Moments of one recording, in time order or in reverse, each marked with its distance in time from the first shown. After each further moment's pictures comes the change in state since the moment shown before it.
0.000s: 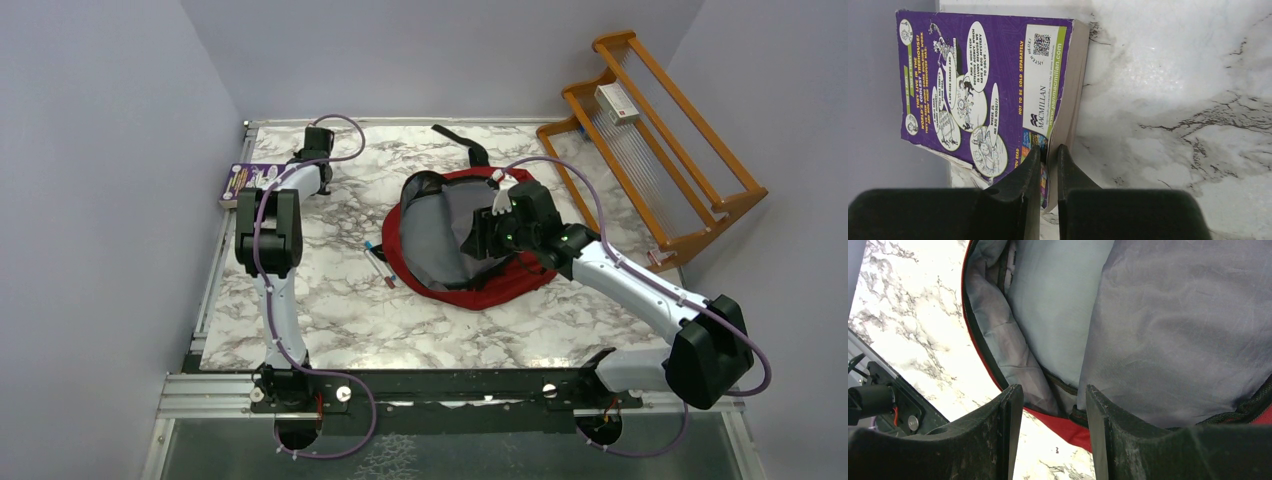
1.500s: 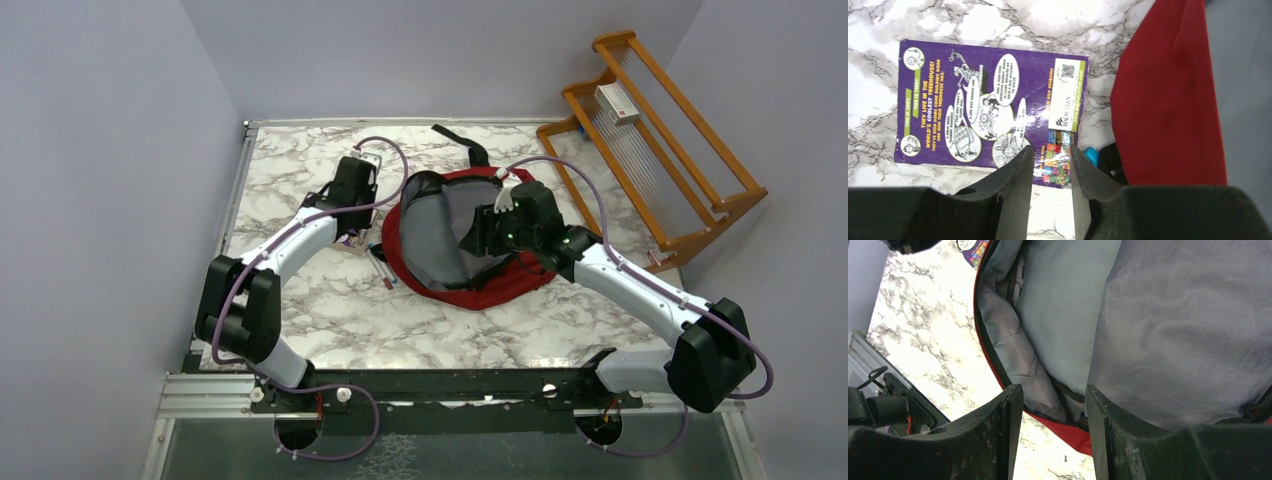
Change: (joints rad) left arm -0.336 -0.612 -0.486 -0.073 0.283 -0.238; right arm 0.000 -0.019 -0.019 0.054 0.006 0.046
